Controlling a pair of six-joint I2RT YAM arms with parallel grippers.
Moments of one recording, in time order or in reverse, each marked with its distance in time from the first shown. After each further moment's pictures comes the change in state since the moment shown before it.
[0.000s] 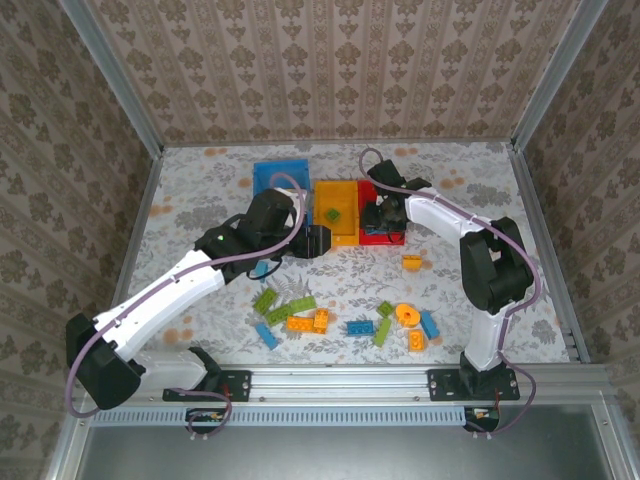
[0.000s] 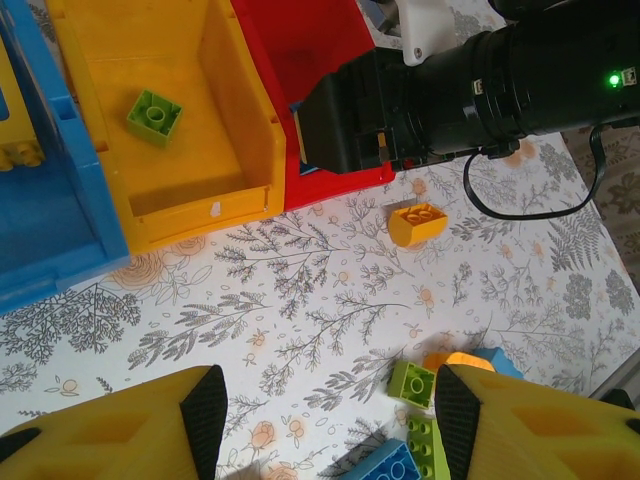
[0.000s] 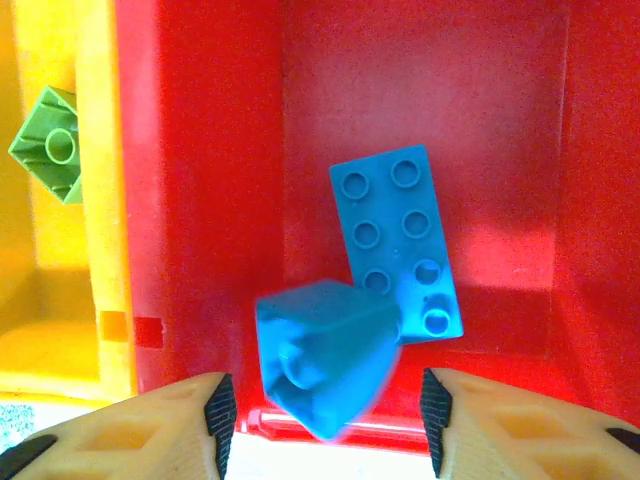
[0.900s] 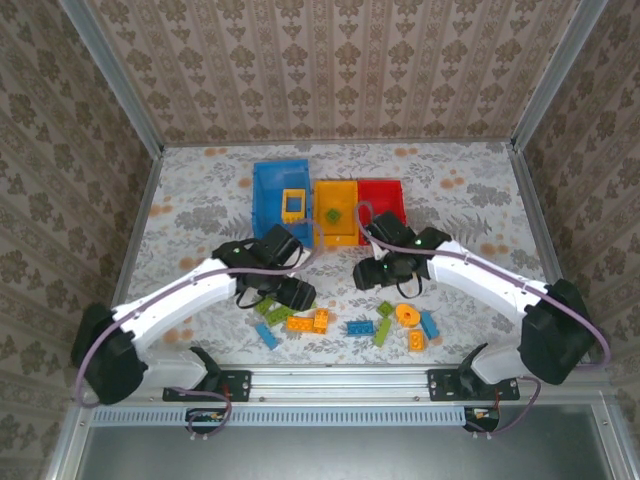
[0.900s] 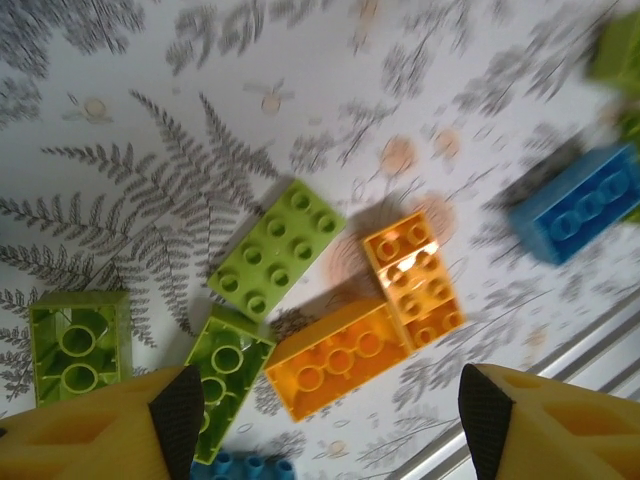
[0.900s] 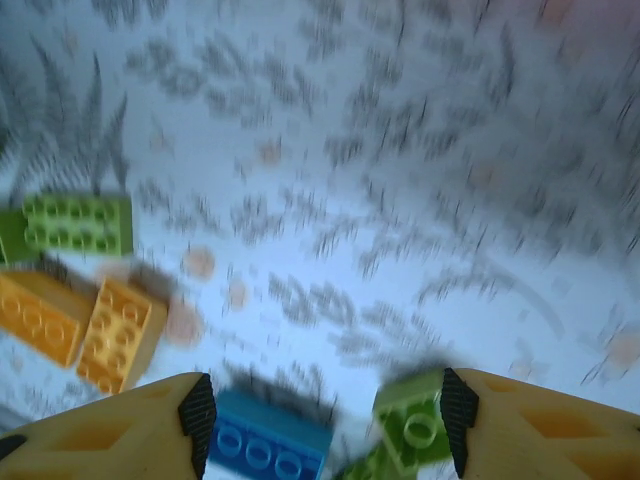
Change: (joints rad) left arm -0.025 0.075 -0.175 -0.311 0.054 0.295; right arm 0.258 -0.504 -0.430 -0.098 -0.106 -0.029
